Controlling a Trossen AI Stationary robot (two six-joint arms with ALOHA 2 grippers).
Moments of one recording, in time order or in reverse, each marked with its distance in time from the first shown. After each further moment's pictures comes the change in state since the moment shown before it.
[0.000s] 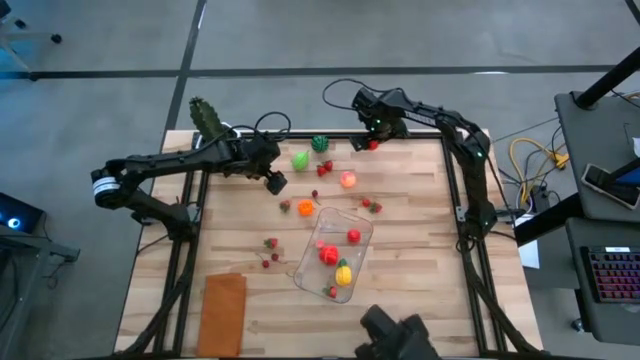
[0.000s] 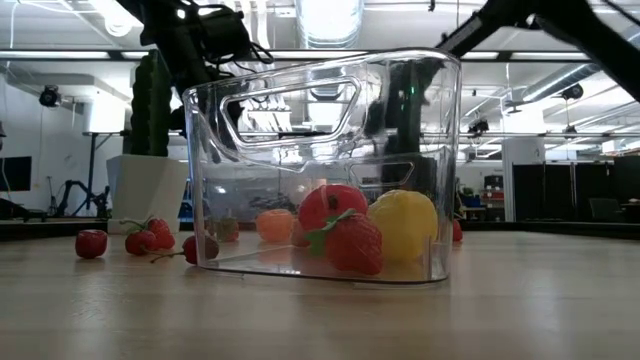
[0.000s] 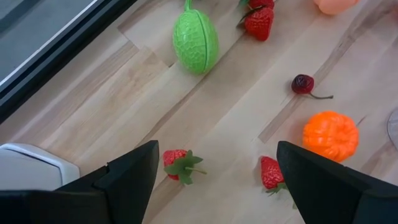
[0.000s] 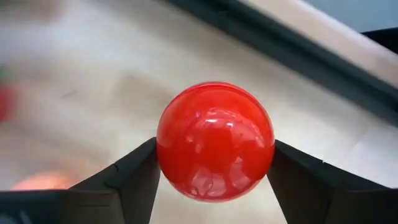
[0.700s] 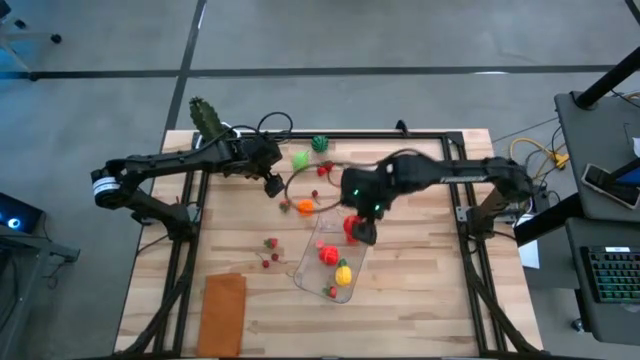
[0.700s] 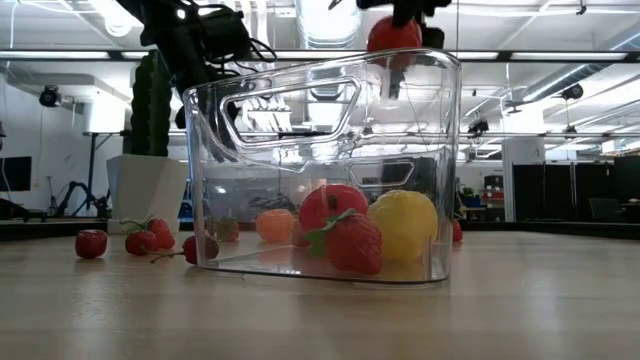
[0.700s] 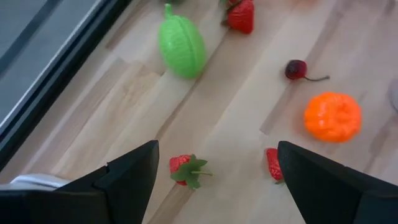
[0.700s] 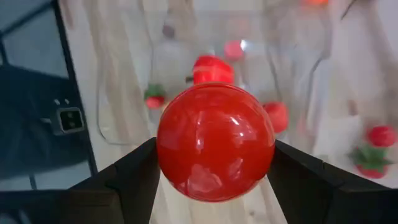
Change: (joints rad) left arm 0.000 0.000 0.000 0.007 0.024 0.175; right arm 0.752 -0.367 -0.041 -0.087 -0.248 0.020
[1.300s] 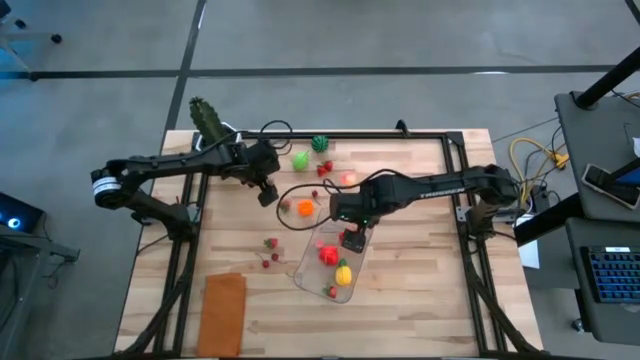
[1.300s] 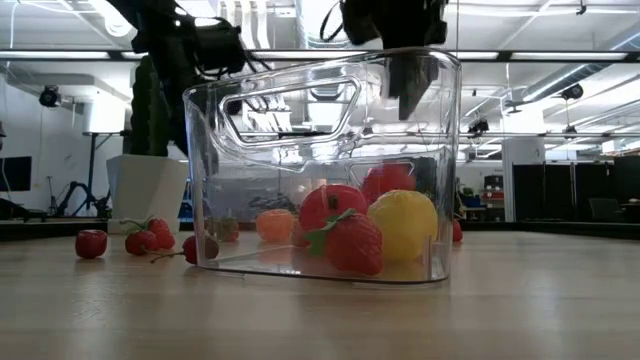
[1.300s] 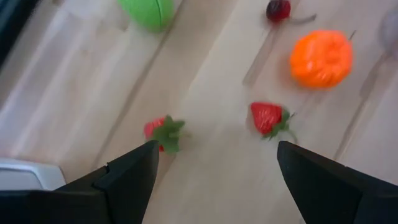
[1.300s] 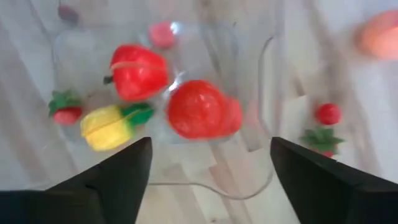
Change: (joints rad) left arm -0.001 -0.001 -0.062 -0.055 0.095 0.051; right arm 0.086 0.102 -0.012 -0.027 0.303 0.120
